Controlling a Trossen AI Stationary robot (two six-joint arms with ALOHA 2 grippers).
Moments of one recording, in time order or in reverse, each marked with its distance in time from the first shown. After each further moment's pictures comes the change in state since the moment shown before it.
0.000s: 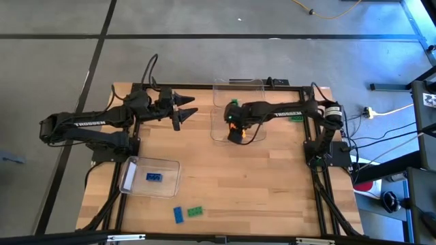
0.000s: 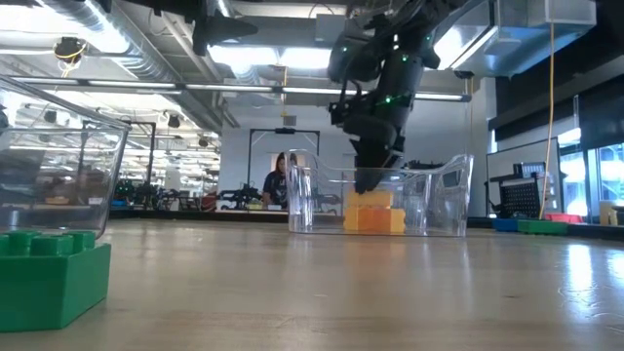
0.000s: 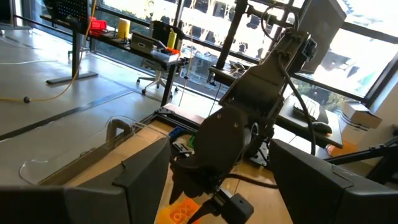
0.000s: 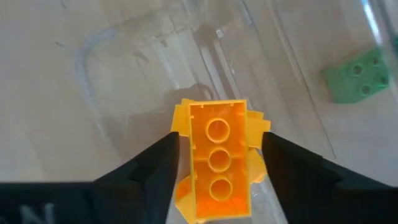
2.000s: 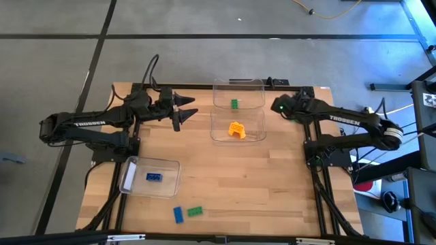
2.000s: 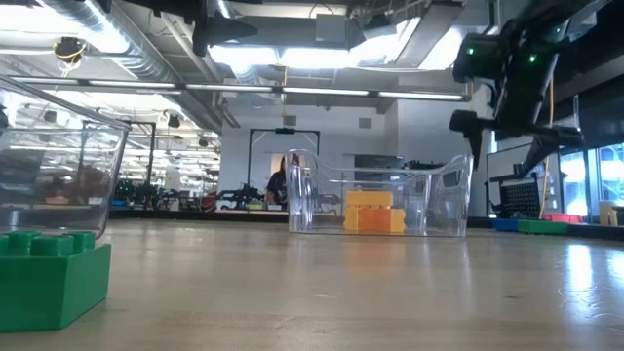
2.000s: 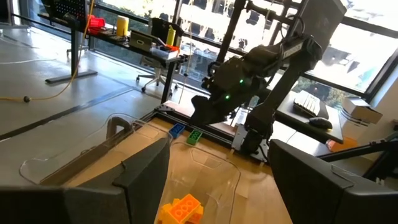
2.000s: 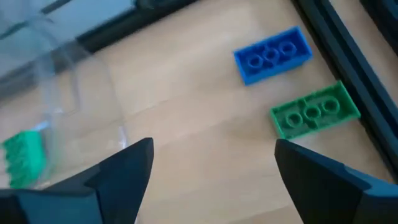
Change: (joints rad) left arm 0.000 0.000 0.000 -0.014 0.009 0.012; right arm -0.304 -0.734 -0.593 -0.148 0.331 1.272
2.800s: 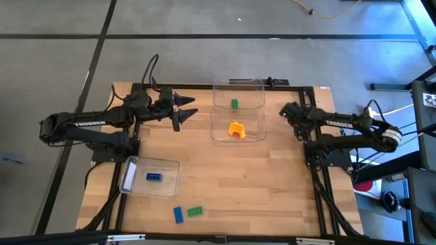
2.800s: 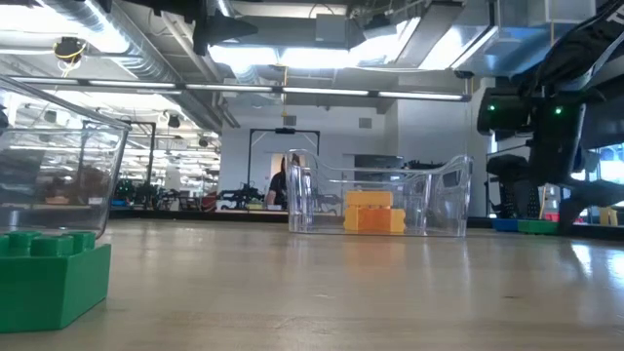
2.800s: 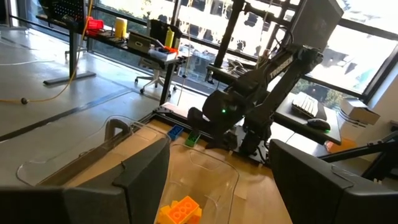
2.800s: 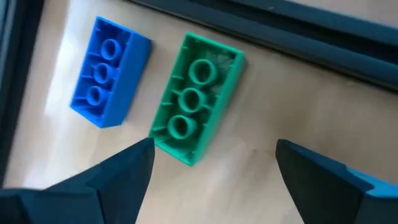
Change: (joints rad) left arm 0.000 0.000 0.000 0.009 0.003 0.000; right arm -0.131 0.018 -0.296 0.193 -0.043 0.695
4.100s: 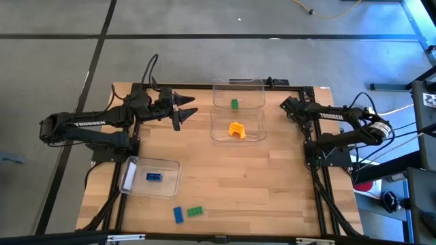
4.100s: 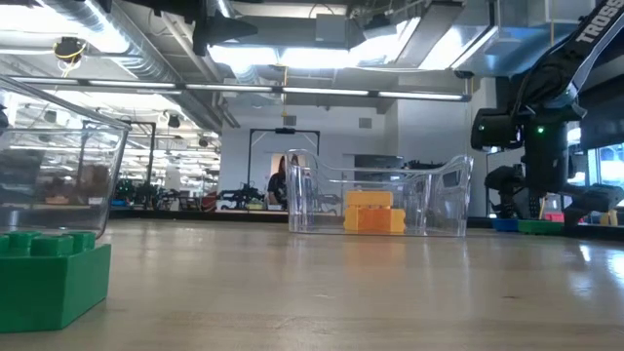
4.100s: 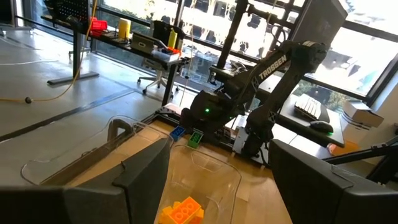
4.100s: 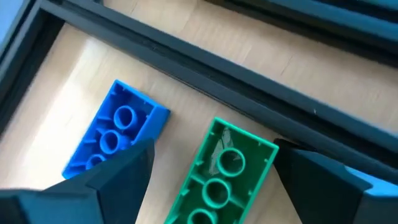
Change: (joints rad) left arm 0.002 0.000 0.000 0.000 -0.012 -0.006; right arm -0.191 0.191 0.008 0.091 0.081 -0.289
